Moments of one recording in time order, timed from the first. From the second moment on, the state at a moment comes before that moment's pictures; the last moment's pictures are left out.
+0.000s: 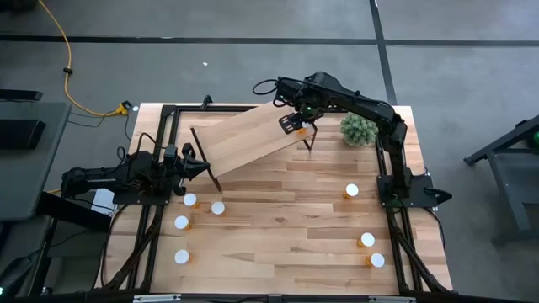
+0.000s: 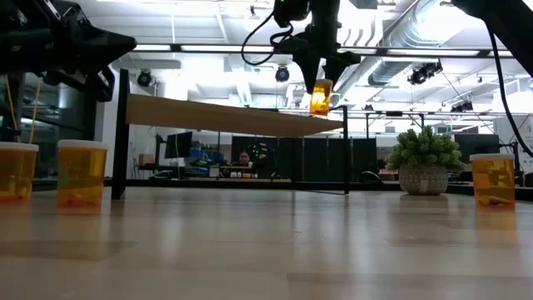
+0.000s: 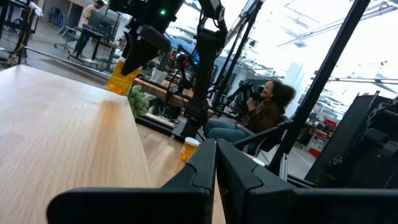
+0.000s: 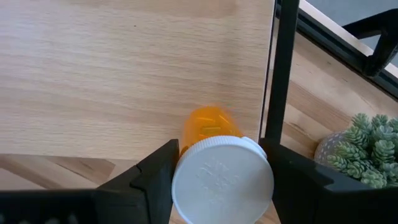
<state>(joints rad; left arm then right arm) 0.19 0.01 0.01 0.16 -0.01 -0.40 -0.40 2.03 2.18 -1.55 0.15 0.60</state>
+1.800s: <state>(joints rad) 0.19 0.05 0.10 0.16 -0.02 -0.42 0.04 0.87 0.67 -0.04 0.25 0.65</state>
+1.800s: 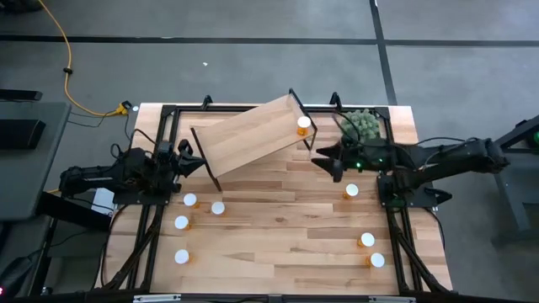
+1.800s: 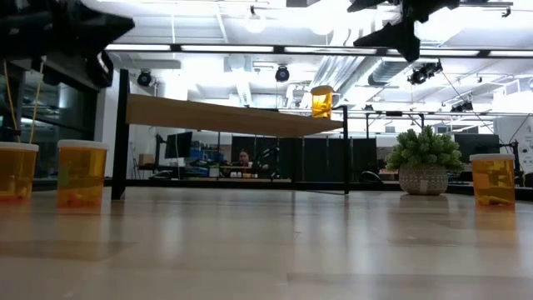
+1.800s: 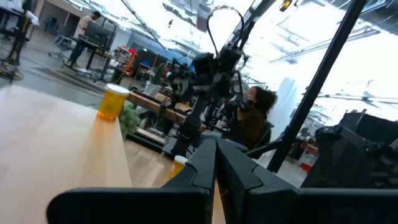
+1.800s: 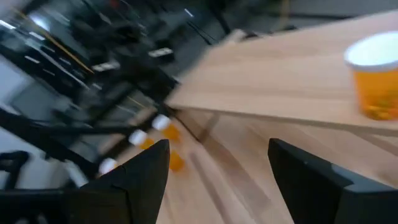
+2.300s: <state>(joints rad) 0.17 0.58 0.77 -0.42 -0.12 -0.19 0.05 0.85 0.72 0.03 0.29 0.30</state>
